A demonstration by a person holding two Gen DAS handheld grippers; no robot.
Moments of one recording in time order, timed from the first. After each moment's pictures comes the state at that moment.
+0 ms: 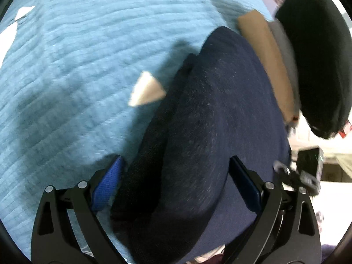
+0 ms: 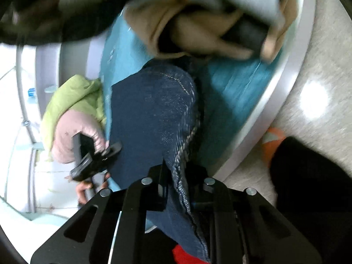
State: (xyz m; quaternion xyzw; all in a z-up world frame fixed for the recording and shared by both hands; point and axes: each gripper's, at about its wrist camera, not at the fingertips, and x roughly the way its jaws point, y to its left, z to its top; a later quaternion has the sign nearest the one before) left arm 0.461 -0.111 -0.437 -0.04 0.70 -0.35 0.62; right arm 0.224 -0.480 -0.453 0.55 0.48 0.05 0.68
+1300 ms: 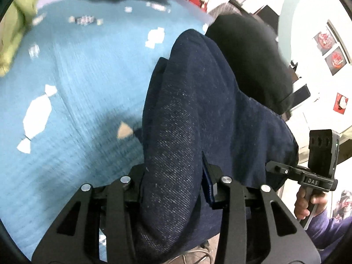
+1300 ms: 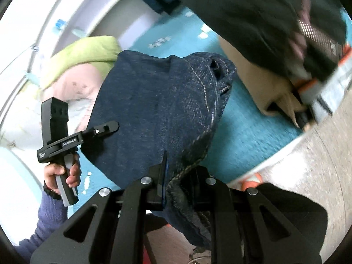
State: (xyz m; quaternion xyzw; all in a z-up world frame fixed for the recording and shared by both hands) left arm 0.391 -0.080 -0.271 -0.01 0.53 -0.39 0.75; right arm 0.249 -0.370 -0.300 0.33 0.45 0.12 0.82
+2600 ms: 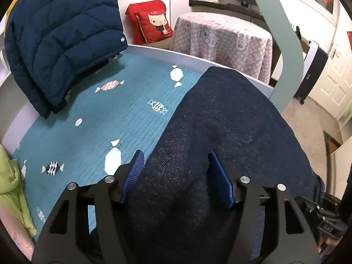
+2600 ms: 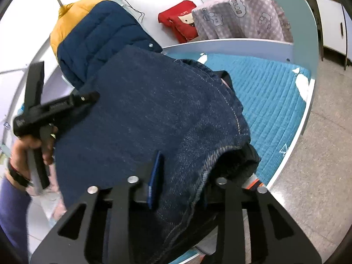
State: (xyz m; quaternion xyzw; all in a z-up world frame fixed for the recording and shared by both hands) left arm 0.518 -0.483 -0.161 0.23 0.39 -0.39 0.80; right arm 0.291 -0.633 -0.274 0.36 0.31 -0.10 0.88
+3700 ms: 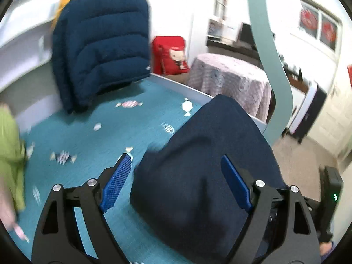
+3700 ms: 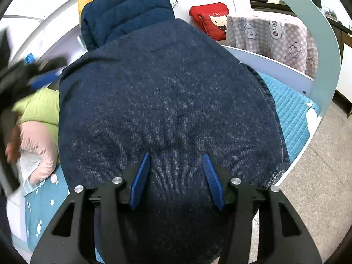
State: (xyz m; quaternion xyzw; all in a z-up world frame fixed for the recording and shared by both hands) left arm 0.453 -0.360 -0.106 0.08 0.33 -0.38 0.86; right arm 0.336 -0.592 -0.242 0.23 0.36 -0.06 0.90
